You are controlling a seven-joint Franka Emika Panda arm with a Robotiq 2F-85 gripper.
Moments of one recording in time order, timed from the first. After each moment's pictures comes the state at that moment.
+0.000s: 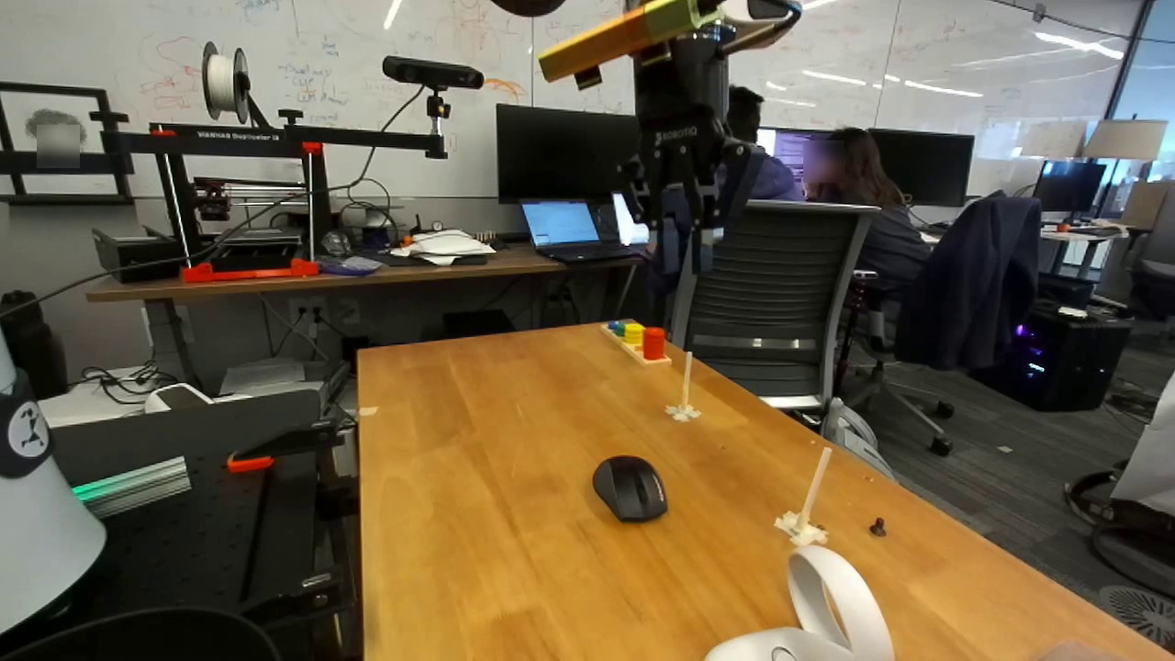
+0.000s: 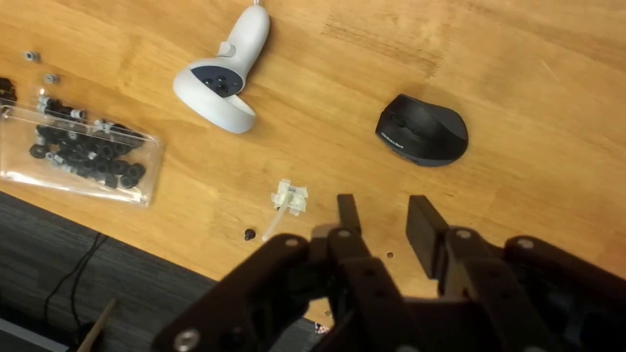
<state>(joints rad) -0.01 -0.02 -0.04 -2.27 -0.22 2.30 -0.28</state>
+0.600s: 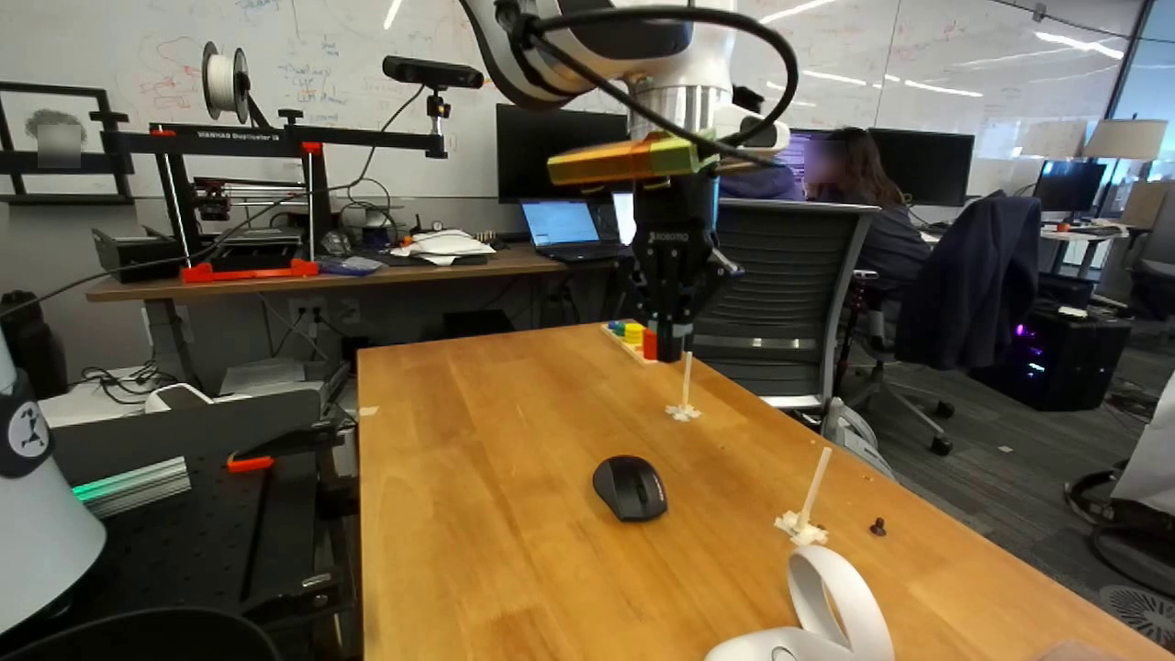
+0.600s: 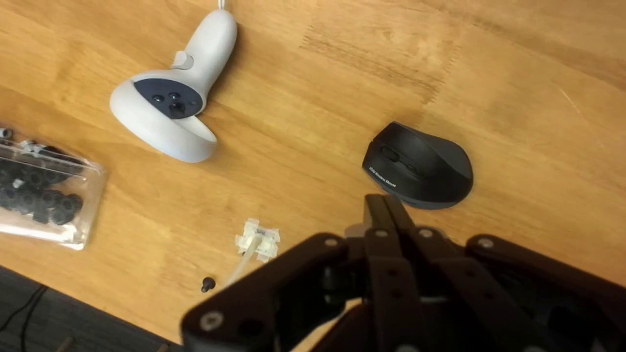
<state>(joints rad) -0.01 0.16 -0.03 -2.27 -0.23 2.40 -0.27</state>
